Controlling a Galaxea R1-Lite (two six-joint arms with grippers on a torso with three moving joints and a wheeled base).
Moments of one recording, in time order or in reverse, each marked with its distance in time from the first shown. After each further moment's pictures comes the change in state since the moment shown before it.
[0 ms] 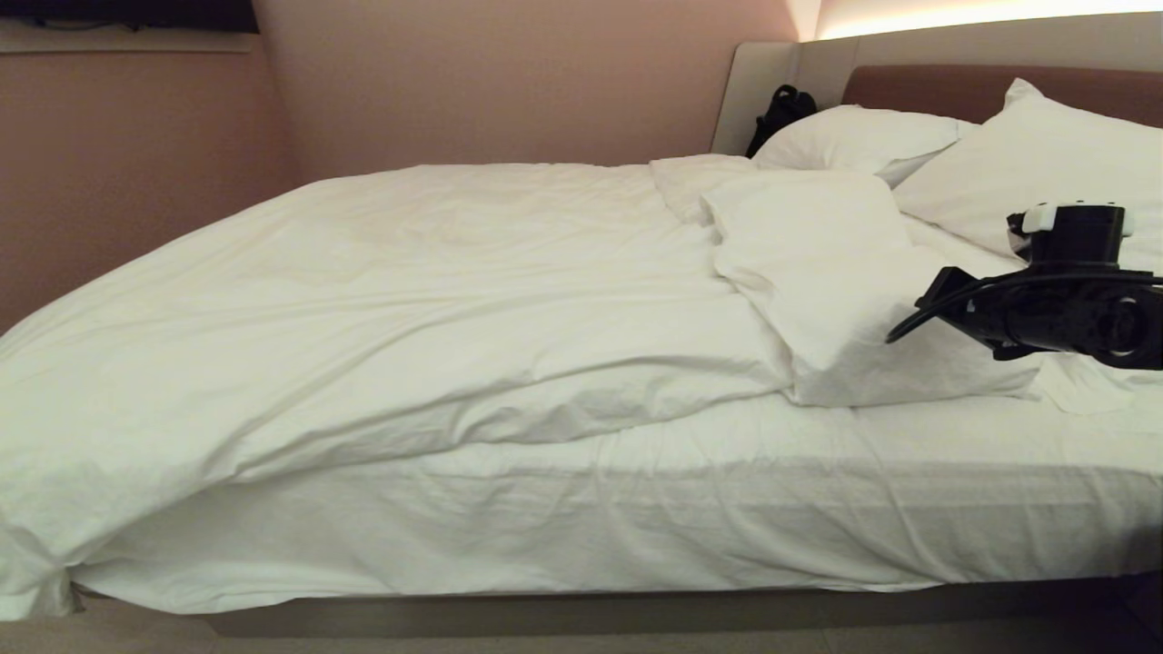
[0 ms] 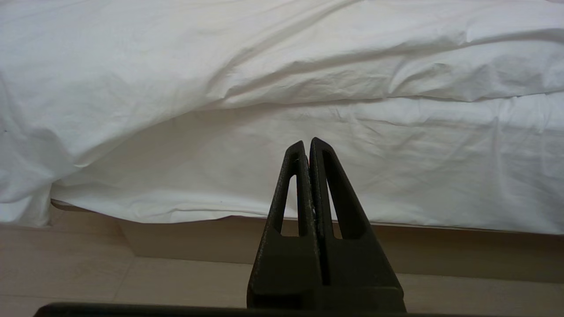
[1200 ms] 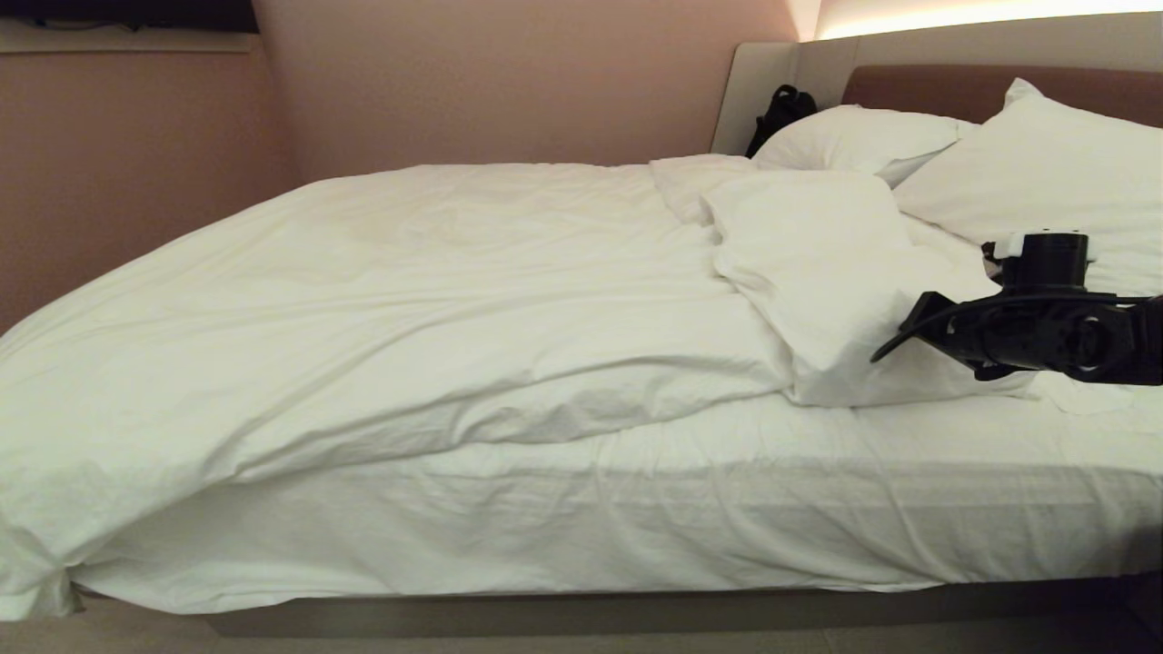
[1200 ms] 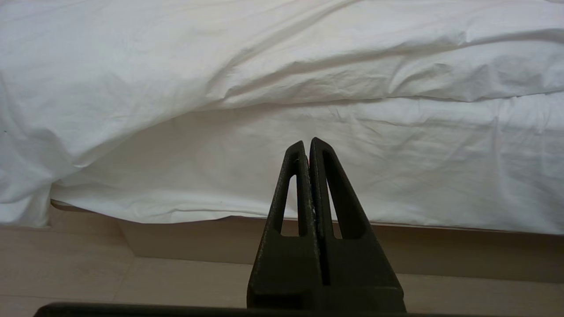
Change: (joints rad) left arm 0.000 0.000 0.000 0.000 0.000 0.000; right arm 0.000 0.077 -0.003 -0.006 0.006 0.000
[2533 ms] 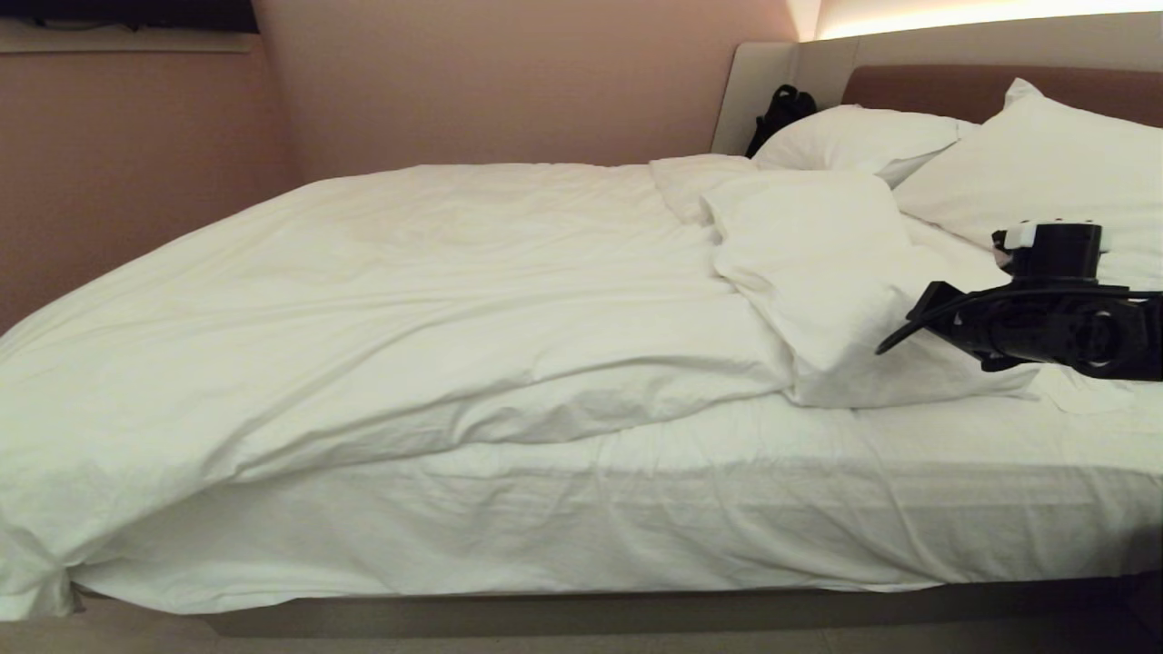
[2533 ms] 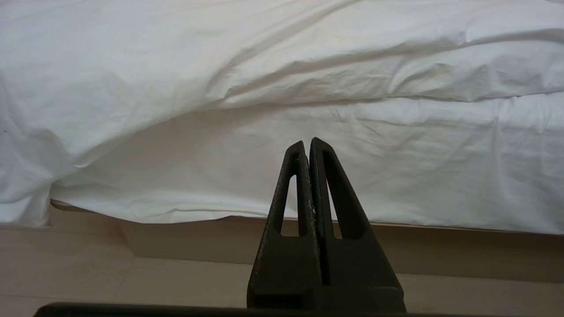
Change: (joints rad) left arm 0.000 0.000 0.000 0.000 0.000 0.000; right arm 0.001 -0.034 0.005 -0.016 -0.009 0.000
